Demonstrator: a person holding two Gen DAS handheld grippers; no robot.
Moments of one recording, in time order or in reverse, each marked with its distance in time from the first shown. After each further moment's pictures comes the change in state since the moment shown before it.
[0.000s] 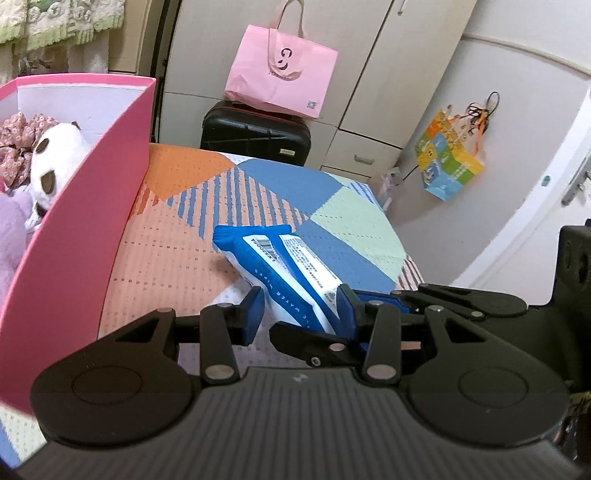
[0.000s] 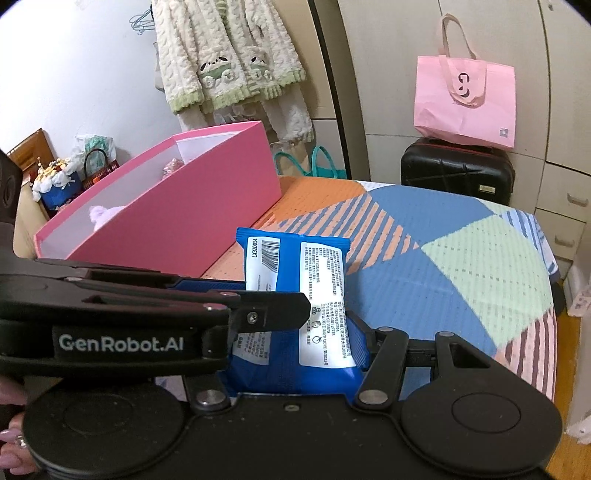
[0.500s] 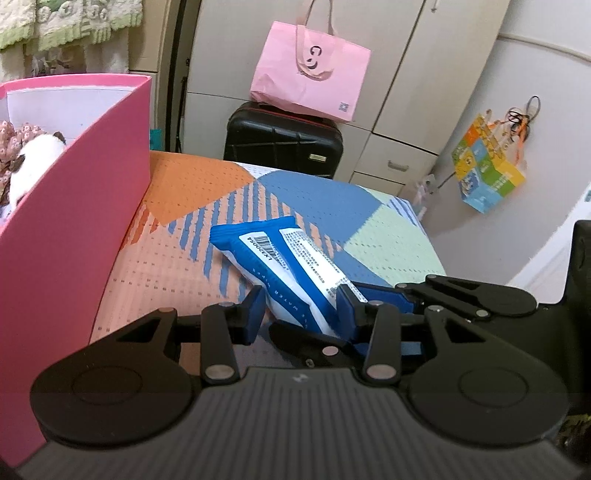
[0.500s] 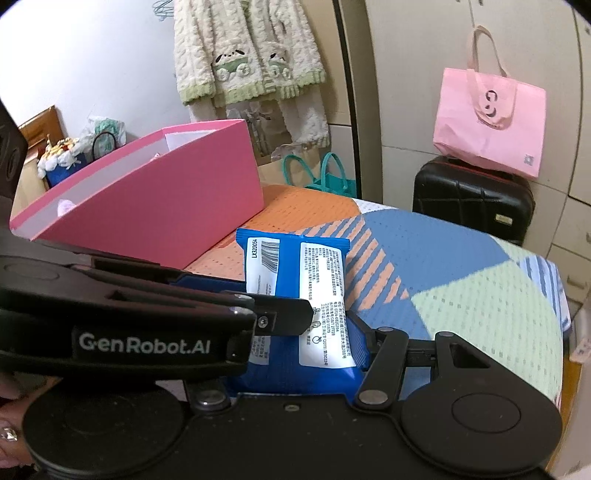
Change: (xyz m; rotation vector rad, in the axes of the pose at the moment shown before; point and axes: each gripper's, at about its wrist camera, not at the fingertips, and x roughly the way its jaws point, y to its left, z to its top) left arm 0.054 0.001 0.027 -0.024 0.000 0.105; right arm 0.045 -0.035 0.027 -0.110 -0.006 0.032
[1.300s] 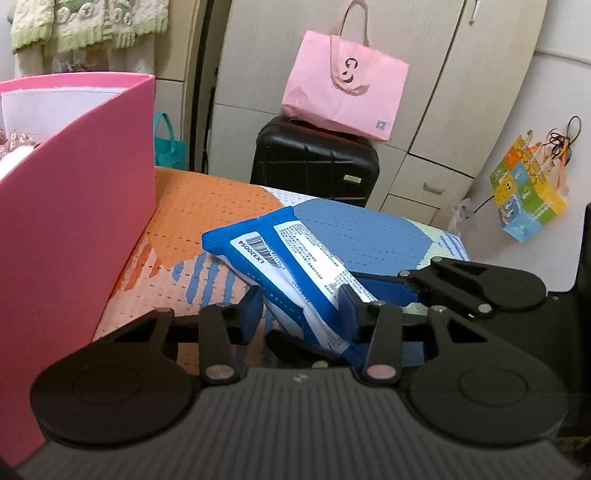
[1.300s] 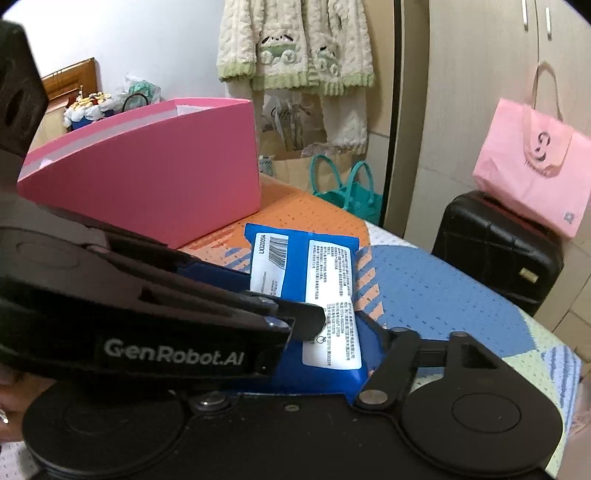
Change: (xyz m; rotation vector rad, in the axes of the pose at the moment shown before) left arm 0.058 0.012 0.025 -0.047 -0.064 0.096; right arm 0.051 -0.022 0.025 -0.241 0.005 0.045
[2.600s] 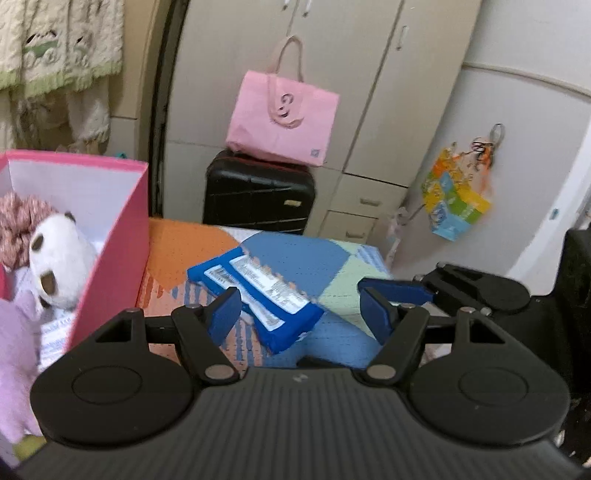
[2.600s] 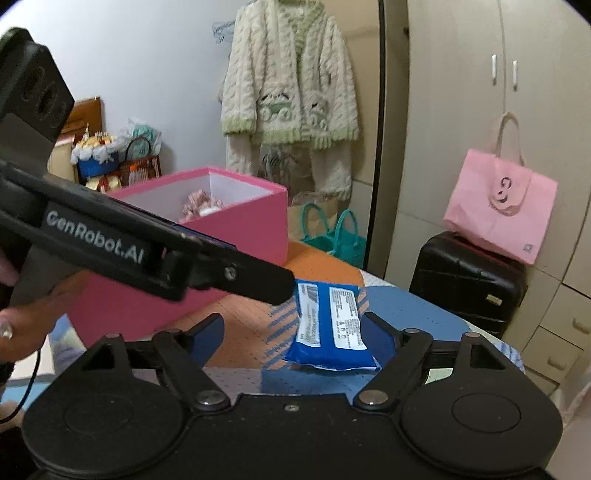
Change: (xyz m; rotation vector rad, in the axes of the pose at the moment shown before) left arm -0.095 -0.005 0.012 0.093 -0.059 -0.155; right arm -0.104 0.041 0.003 0.010 -0.118 -0.053
